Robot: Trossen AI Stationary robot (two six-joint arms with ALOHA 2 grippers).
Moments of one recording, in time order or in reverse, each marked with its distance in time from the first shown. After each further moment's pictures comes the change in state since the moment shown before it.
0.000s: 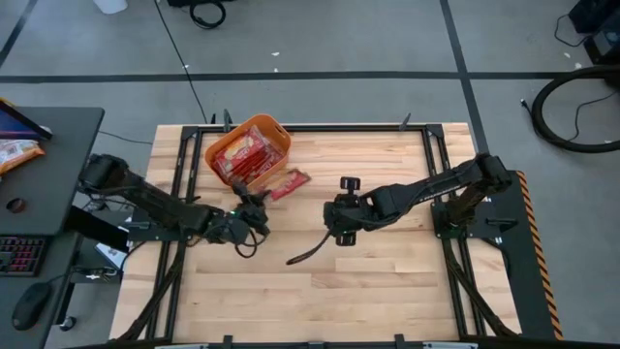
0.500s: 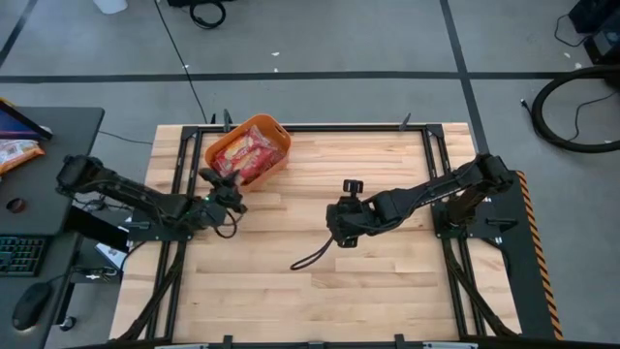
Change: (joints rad) left arm 0.096 -0.365 -0.254 -0.114 -0.175 0.004; right arm 0.024 -0.015 -0.073 0.039 0.054 0.028
